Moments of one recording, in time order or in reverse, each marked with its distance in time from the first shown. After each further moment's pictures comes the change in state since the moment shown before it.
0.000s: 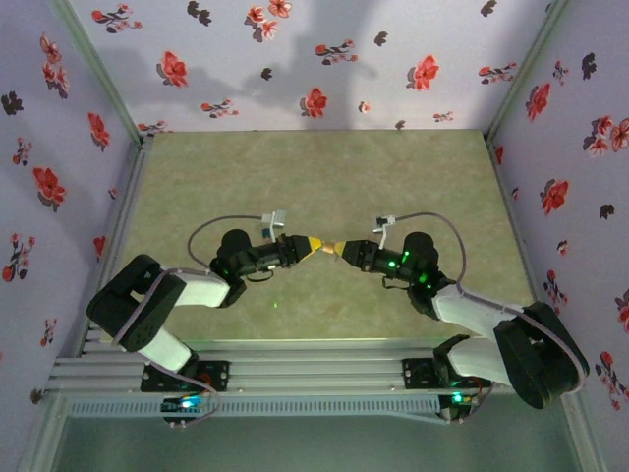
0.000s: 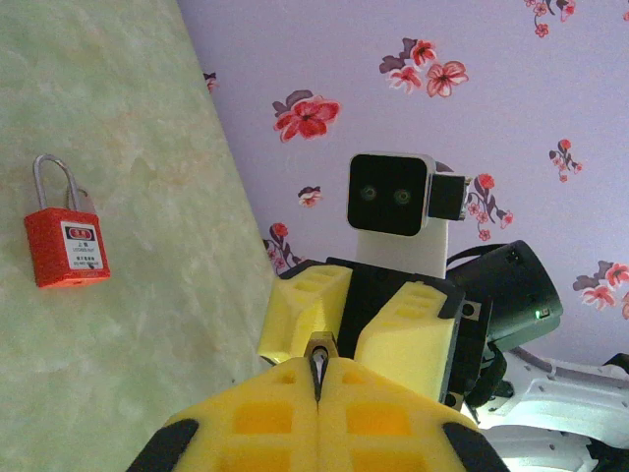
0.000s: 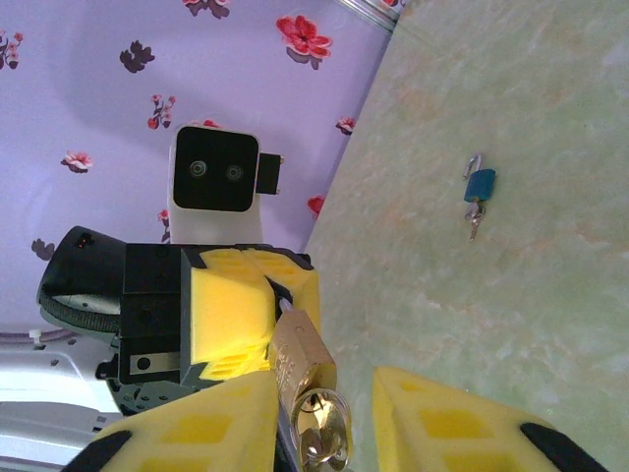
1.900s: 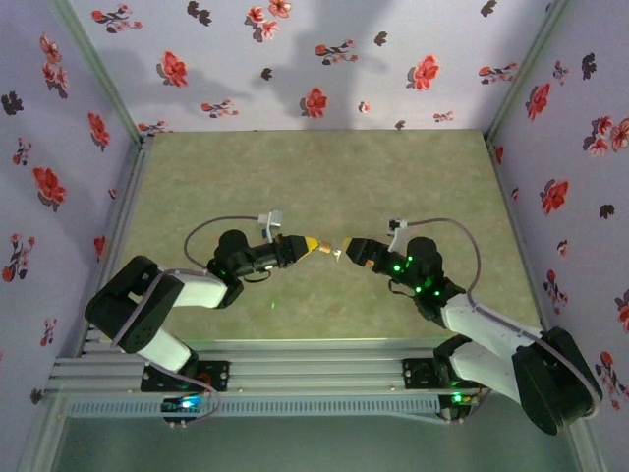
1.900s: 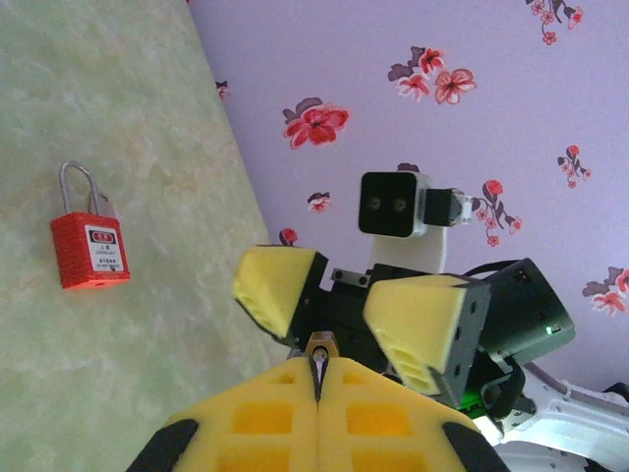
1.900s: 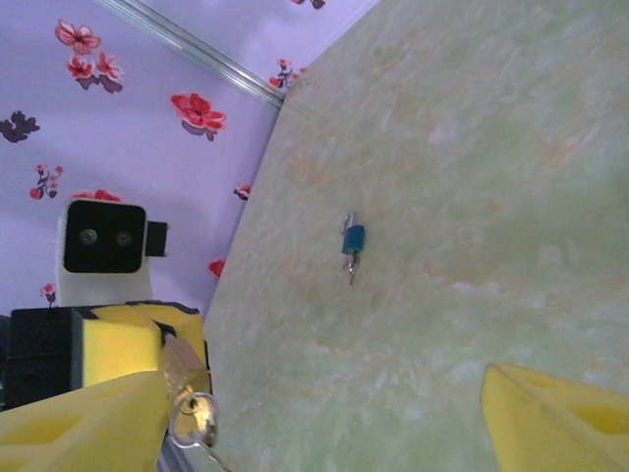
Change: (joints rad) left arm 0.026 -0.010 -0.017 -0.005 0.001 0.014; right arm -0.003 -0.148 -0.023 -0.242 0.272 -0.081
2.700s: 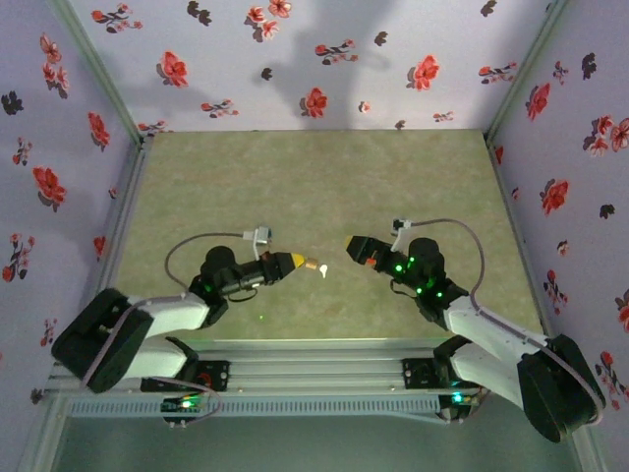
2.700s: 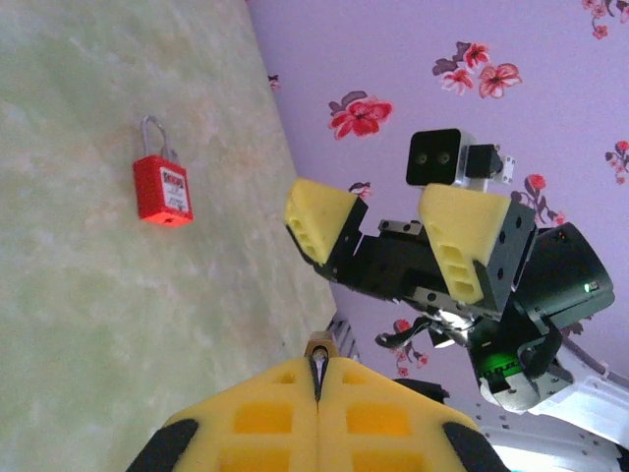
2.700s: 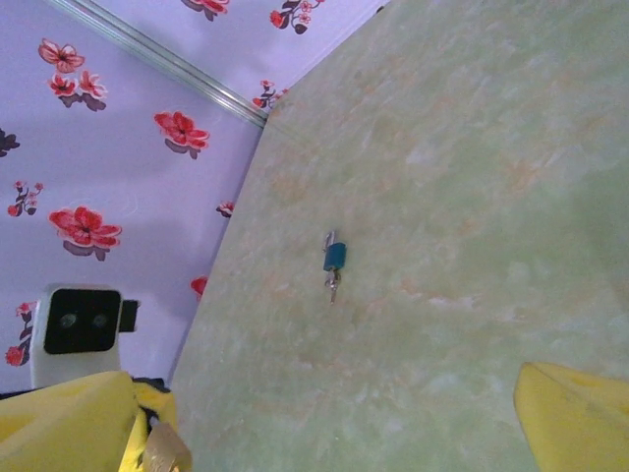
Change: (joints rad) left arm -0.002 -0.218 -0.159 -0.160 -0.060 0.053; right arm 0.002 -0.053 0.000 -0.044 0.070 -0.020
